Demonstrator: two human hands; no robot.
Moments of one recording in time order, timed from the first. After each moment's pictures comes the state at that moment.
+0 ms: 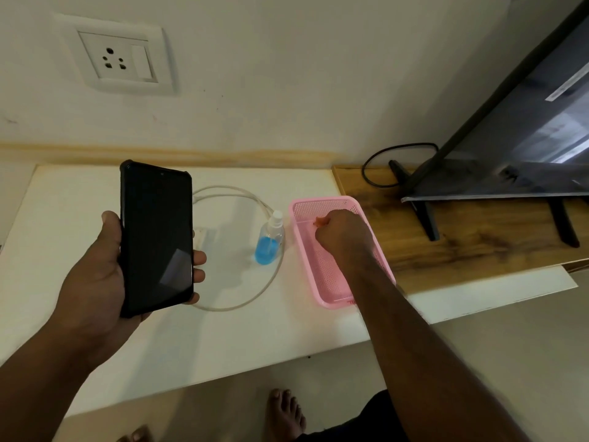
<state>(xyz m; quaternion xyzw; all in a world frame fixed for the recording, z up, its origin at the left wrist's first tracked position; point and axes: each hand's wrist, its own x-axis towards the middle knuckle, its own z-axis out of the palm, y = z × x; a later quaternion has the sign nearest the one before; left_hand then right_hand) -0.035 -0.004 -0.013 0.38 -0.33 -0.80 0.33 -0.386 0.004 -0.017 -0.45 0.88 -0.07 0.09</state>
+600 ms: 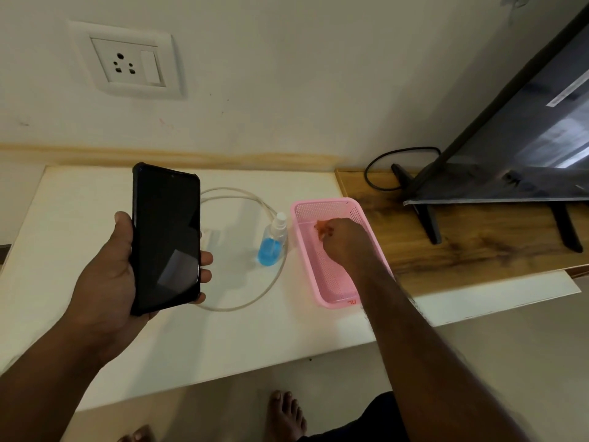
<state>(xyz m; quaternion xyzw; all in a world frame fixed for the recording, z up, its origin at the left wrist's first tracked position) -0.045 0.008 0.007 0.40 -0.35 -0.78 0.34 -0.393 0.010 -0.025 -0.48 0.85 -0.10 0.16</state>
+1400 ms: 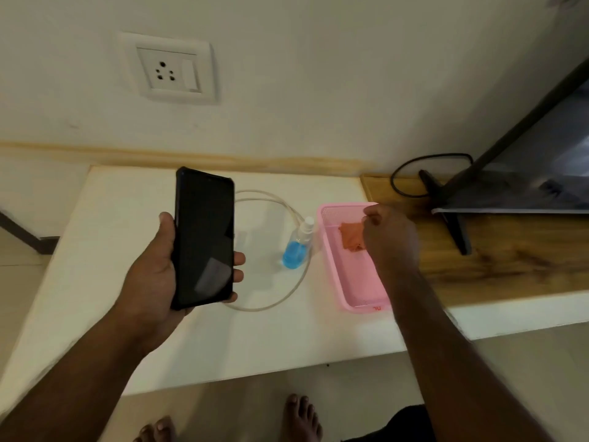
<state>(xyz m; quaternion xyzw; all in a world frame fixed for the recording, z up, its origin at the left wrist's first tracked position) -0.054 0.016 0.020 0.40 -0.33 -0.77 0.36 -0.385 0.022 0.012 -0.45 0.87 -0.19 0.02</state>
